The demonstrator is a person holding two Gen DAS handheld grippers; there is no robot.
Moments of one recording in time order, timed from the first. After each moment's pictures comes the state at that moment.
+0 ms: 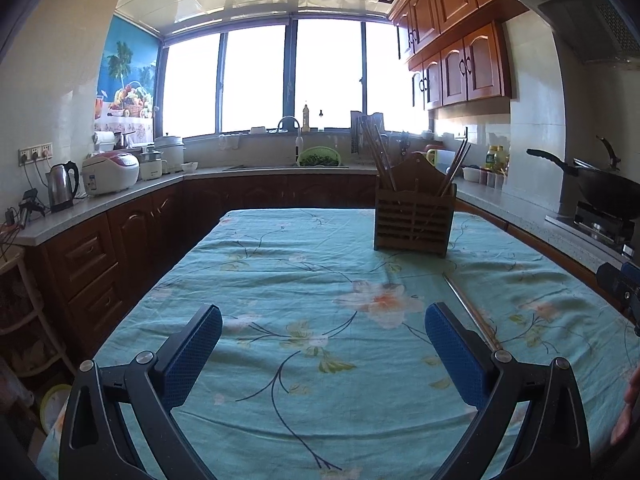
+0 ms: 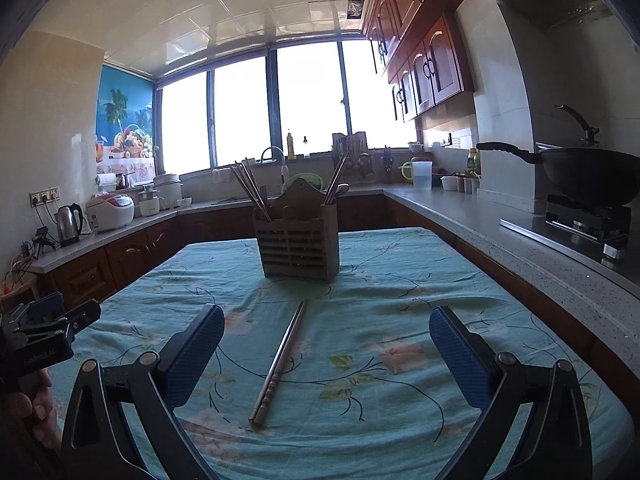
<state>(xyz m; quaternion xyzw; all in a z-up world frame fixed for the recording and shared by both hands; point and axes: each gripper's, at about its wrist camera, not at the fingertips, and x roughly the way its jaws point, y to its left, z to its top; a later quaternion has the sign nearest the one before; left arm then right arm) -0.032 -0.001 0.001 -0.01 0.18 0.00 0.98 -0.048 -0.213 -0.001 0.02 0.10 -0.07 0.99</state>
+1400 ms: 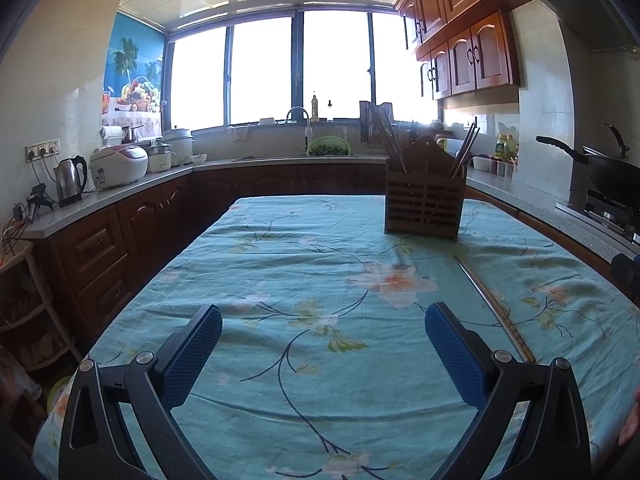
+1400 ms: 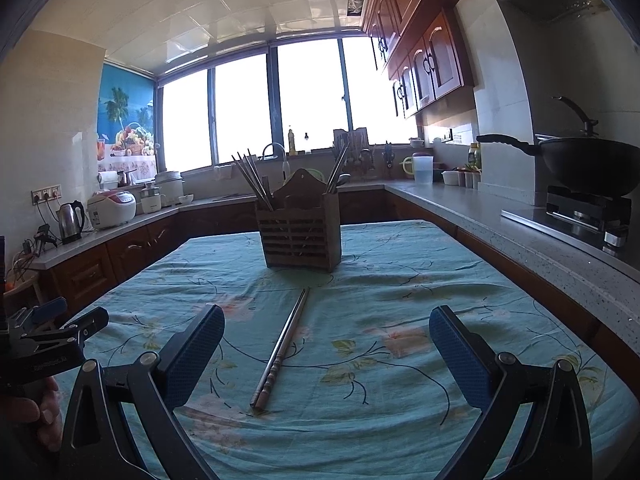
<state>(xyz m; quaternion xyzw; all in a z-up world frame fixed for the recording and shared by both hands) -0.027 -0.001 -0.007 -0.01 0.19 0.02 0.98 -0.055 -0.213 -0.012 0.02 0.10 -0.07 0.99</state>
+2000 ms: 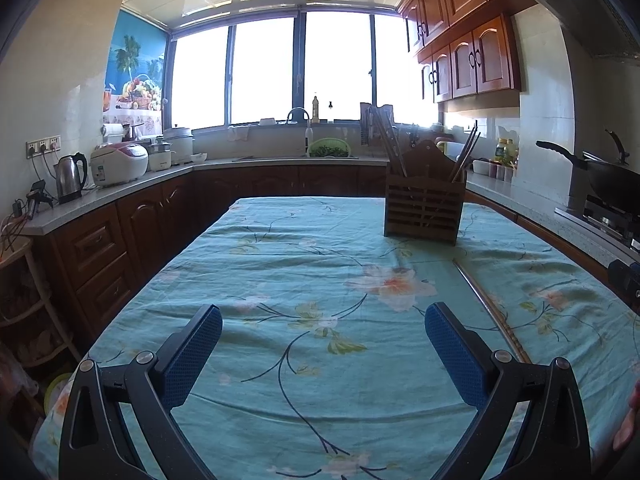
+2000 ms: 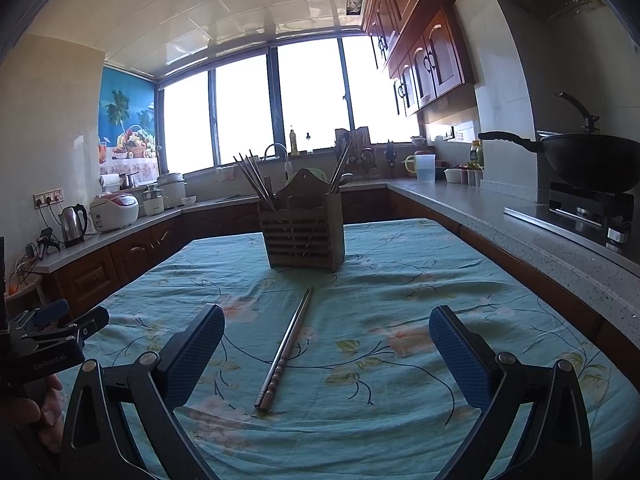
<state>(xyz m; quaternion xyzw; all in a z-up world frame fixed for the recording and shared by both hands) -0.028 -0.003 -0.006 -0.01 0.19 0.02 0.98 -0.053 -0.214 -0.012 0.03 0.10 -0.06 0.99</state>
